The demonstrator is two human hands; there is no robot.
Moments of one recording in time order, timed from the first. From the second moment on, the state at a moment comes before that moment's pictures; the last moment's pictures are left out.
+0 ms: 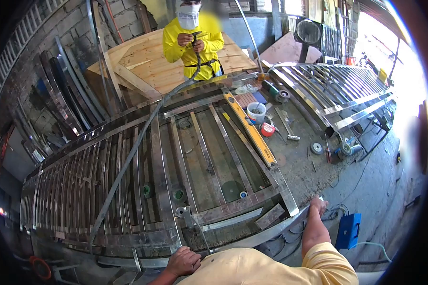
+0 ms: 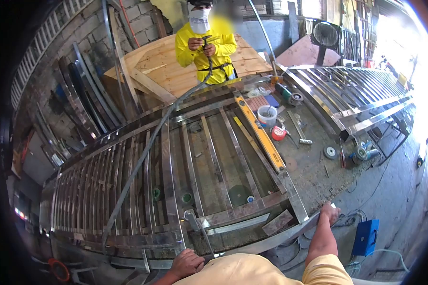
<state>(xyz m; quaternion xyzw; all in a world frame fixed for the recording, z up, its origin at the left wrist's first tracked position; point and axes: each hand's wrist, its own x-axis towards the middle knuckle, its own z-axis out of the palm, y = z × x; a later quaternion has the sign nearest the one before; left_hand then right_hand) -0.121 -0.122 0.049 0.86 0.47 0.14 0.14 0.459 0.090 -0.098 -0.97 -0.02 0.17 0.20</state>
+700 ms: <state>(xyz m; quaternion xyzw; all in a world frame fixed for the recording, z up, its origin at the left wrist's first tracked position) -0.120 -0.127 0.057 0.81 0.53 0.24 0.08 0.479 0.096 -0.130 -0.97 -0.04 0.15 0.19</state>
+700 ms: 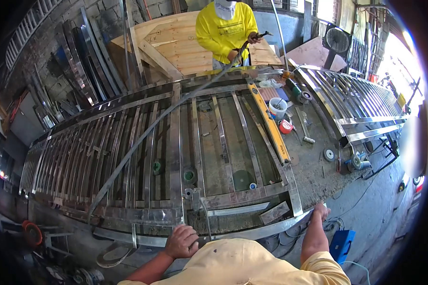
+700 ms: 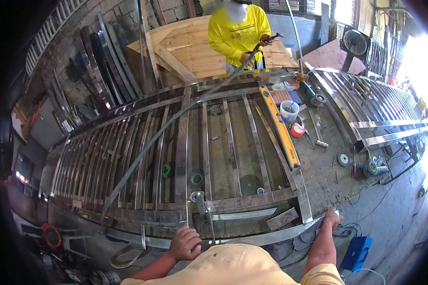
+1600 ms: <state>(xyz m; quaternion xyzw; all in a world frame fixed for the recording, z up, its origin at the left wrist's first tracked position) -0.107 -0.132 0.042 0.59 0.79 0.16 -0.04 0.469 0.058 -0.108 -0.93 -0.17 0.18 0.25</state>
